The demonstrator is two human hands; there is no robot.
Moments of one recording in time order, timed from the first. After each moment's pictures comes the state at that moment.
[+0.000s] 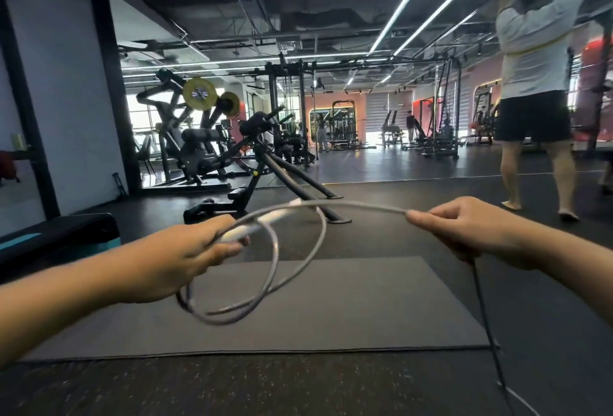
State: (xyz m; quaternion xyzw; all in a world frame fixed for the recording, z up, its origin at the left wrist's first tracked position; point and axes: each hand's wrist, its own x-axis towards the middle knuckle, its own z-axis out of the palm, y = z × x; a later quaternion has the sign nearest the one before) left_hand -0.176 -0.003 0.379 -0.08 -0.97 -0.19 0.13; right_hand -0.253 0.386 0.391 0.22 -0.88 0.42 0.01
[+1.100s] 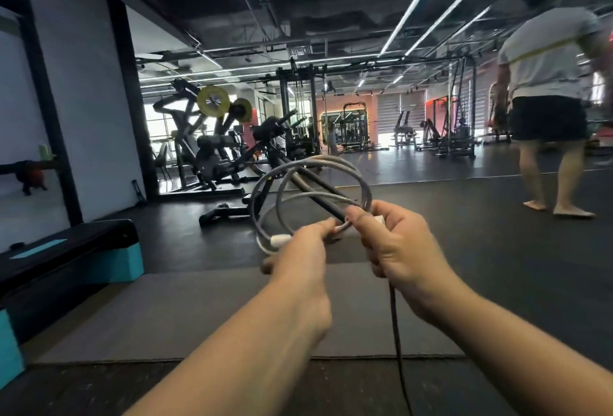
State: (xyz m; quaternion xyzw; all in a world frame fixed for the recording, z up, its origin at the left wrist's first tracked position) left_hand -0.173 0.149 0.381 0.22 -0.58 -0.77 0.13; right_hand -0.231 0.256 0.356 0.27 -0.66 0.69 0.14
